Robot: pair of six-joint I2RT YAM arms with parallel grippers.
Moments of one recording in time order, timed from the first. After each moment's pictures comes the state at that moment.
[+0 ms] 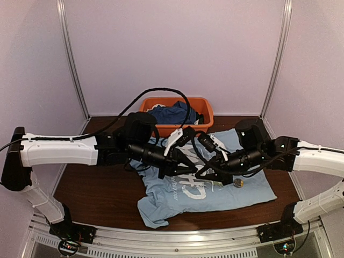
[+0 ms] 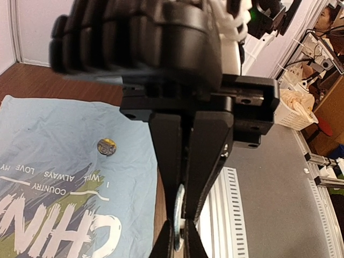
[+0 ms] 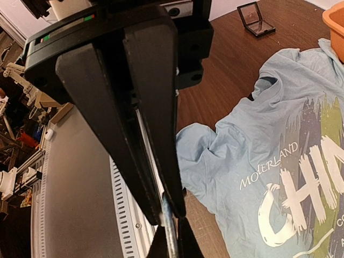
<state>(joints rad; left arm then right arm) -1.07 1.55 1.16 -0.03 0.57 -0.09 0.94 1.16 0.91 -0.33 -0.52 0.18</state>
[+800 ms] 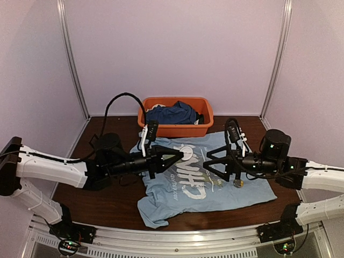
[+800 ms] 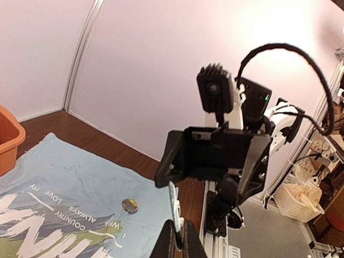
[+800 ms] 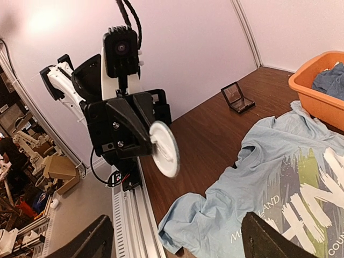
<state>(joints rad) -1.07 1.40 0.71 0.76 0.29 -0.42 0.88 0.92 0.58 0.22 -0.43 0.41</state>
